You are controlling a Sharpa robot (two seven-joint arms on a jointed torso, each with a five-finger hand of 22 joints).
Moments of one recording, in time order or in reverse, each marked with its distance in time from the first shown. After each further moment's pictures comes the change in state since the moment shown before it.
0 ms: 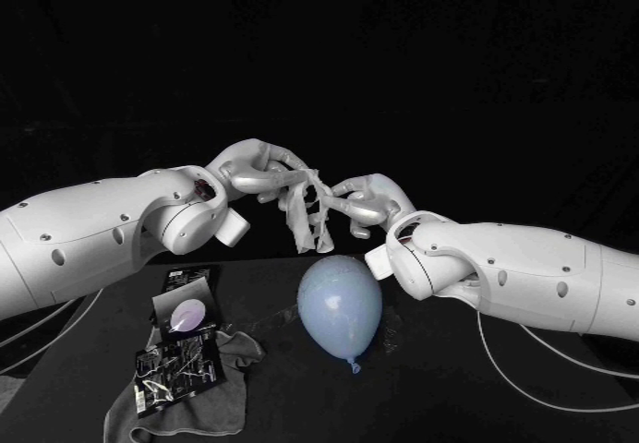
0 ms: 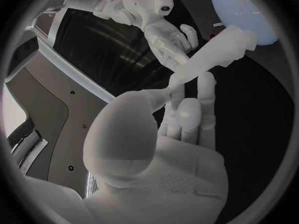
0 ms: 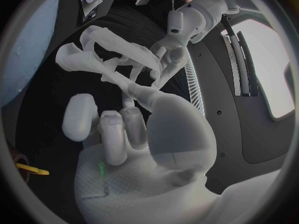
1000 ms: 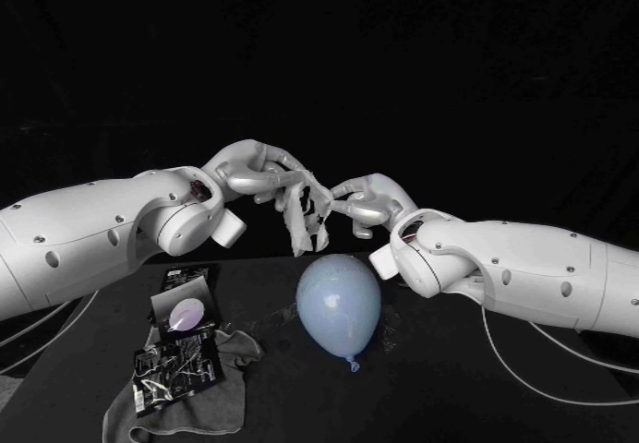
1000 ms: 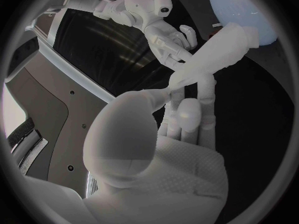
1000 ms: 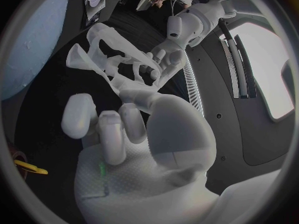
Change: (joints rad) left arm -0.004 -0.008 0.000 0.005 -0.004 0.002 0.001; left_hand -0.002 -0.002 0.000 0.000 0.001 0.005 -0.001 -0.004 0.000 0.000 0.000 0.000 0.003 0.006 -0.002 0.004 0.004 0.002 0.000 0.000 0.004 0.002; right arm 0.000 -0.019 0.000 -0.008 -0.054 0.062 -0.013; right_hand -0.041 0.008 0.108 -0.041 0.198 0.001 0.021 -0.073 -0.037 -0.042 0.022 -0.059 0.000 -0.002 0.019 -0.004 0.000 0.000 -0.018 0.019 0.012 0.000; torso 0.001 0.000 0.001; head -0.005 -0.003
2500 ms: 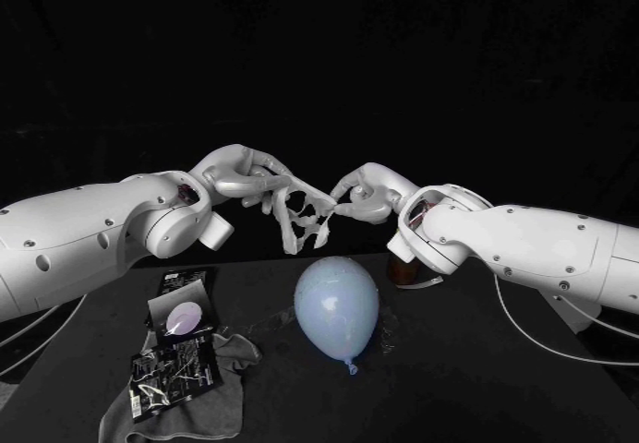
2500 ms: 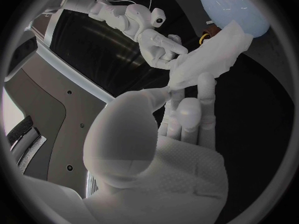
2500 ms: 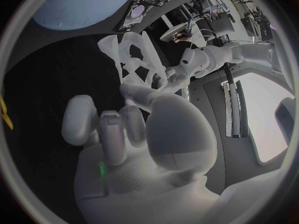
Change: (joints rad) left arm -0.003 -0.011 -0.005 -0.041 -0.003 0.018 0.003; left_hand 0.011 -0.013 -0.050 -0.019 -0.001 0.023 0.010 -0.047 0.000 -0.044 0.007 0.000 0.020 -0.010 0.002 -0.008 -0.035 -0.004 -0.008 0.003 0.008 0.007; right arm 0.058 -0.011 0.008 -0.085 -0.466 0.189 -0.143; right_hand 0.033 -0.033 -0.075 -0.050 -0.180 0.061 -0.026 0.036 0.022 0.045 -0.024 0.043 0.000 0.000 -0.015 0.007 0.000 0.000 0.039 -0.014 0.042 0.000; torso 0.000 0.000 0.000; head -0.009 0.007
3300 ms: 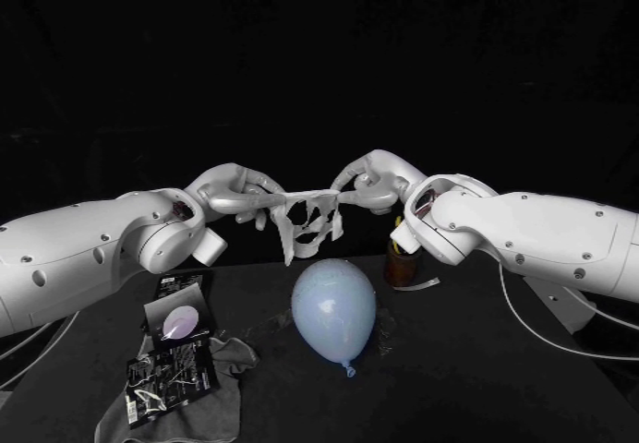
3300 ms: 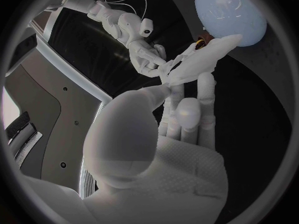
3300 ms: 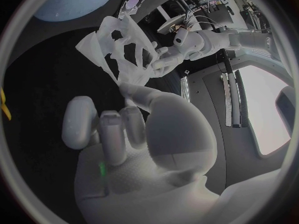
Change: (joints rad) left arm -0.030 -0.008 -0.016 -0.011 0.029 0.024 -0.010; left_hand -0.003 0.003 -0.069 0.008 -0.001 0.066 -0.019 -0.042 0.000 -0.016 -0.005 0.009 0.018 0.004 -0.008 0.000 0.016 -0.001 -0.002 -0.002 0.000 -0.005; right arm 0.042 -0.039 0.007 0.031 0.082 0.011 0.007; right_hand 0.000 0.000 -0.008 -0.003 0.004 0.010 -0.003 0.005 0.005 0.008 -0.001 0.022 0.000 0.000 0.000 0.001 0.000 0.000 0.020 -0.006 0.027 0.001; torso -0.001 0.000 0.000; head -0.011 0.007
